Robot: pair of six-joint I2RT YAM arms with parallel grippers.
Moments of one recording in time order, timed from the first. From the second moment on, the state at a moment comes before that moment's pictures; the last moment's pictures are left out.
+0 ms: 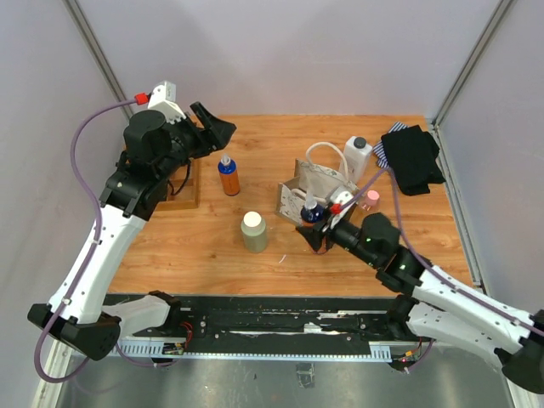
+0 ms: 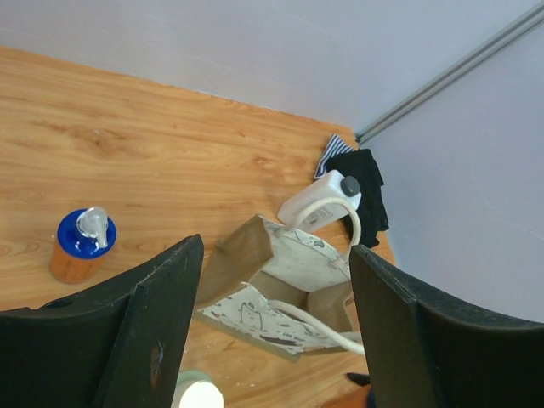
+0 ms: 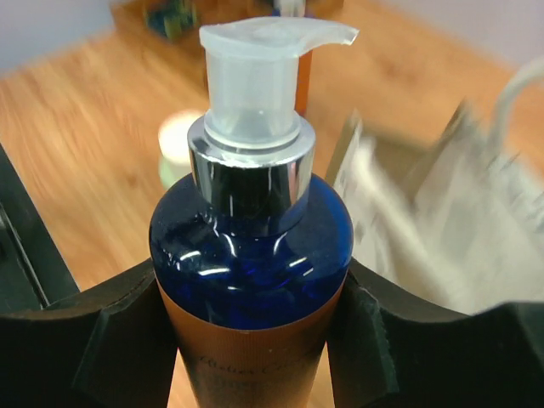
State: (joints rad) left arm -0.39 1.15 1.44 -0.43 -0.01 -0.61; right arm 0.88 0.75 0.62 0.08 0.01 -0.02
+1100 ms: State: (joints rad) left arm -0.39 1.06 1.32 -0.44 0.02 -0.58; right arm 0.94 1.78 0.44 1.34 0.09 -0.09
